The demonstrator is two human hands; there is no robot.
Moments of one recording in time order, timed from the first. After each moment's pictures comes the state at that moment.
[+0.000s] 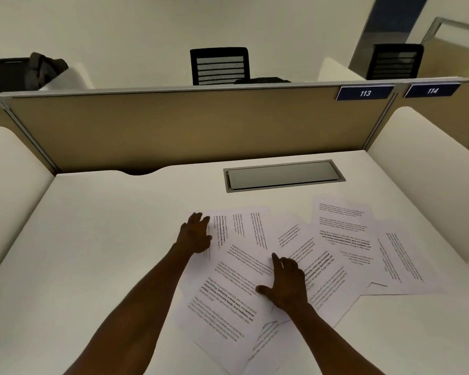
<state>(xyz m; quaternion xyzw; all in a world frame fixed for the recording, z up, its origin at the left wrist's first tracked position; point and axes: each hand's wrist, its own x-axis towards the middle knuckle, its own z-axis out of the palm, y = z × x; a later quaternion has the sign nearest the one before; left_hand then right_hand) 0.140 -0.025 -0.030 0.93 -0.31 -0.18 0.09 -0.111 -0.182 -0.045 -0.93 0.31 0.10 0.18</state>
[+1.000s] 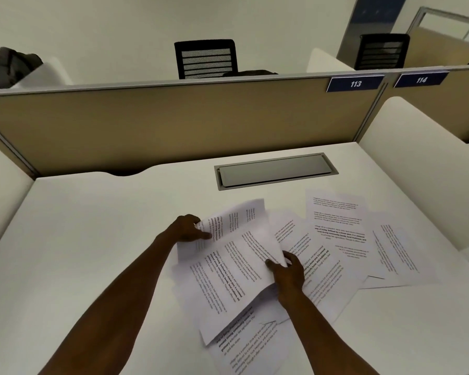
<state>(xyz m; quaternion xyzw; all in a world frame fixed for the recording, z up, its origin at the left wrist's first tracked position) 0.177 -0.032 -0.019 0.90 -0.27 -0.30 0.14 -0.091 -0.182 -0.048 -0.52 0.53 -0.20 0.64</state>
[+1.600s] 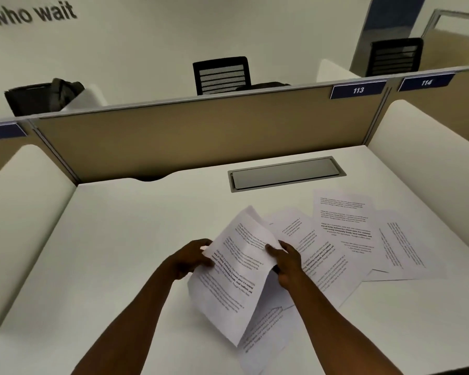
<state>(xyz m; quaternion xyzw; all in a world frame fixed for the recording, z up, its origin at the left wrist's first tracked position) 0.066 0.045 0.032 0.74 -0.14 -0.48 0.45 -0.092 -0.176 -0.016 -0.41 0.46 -0.13 0.78</state>
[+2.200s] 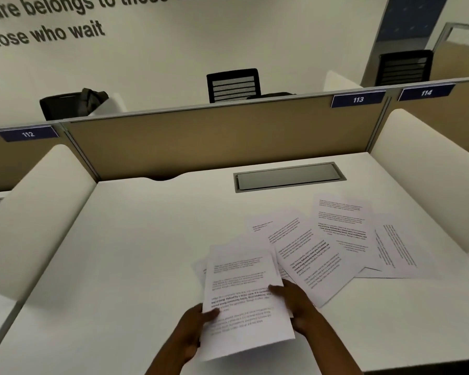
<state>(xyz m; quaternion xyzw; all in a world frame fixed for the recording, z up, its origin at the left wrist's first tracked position) -0.125 0.102 -0.007 0.63 0.12 -0.44 0.62 -0.213 -0.143 -0.002 -0.44 0.35 0.08 0.83</state>
